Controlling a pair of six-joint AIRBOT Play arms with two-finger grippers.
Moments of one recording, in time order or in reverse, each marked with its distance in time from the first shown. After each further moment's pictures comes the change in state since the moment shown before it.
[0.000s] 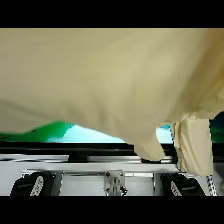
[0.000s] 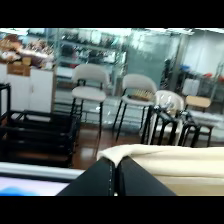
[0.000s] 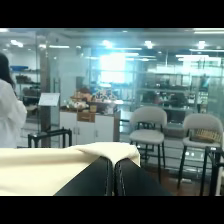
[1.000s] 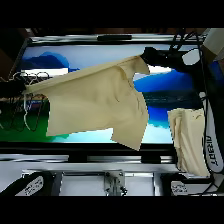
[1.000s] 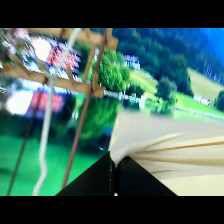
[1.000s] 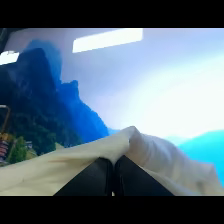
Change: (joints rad) left arm 0.000 -0.669 -0.397 0.228 -0.045 0.020; right arm 0.000 -0.983 0.002 0.374 0.085 0.071
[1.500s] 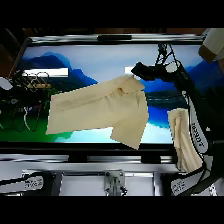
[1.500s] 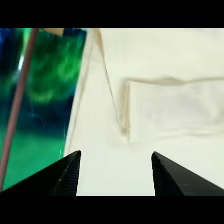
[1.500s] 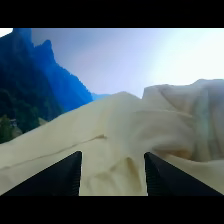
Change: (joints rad) left arm 0.016 -0.313 0.027 -0.193 -0.079 0.030; right arm 0.009 -0.164 0.001 0.066 0.047 0.003
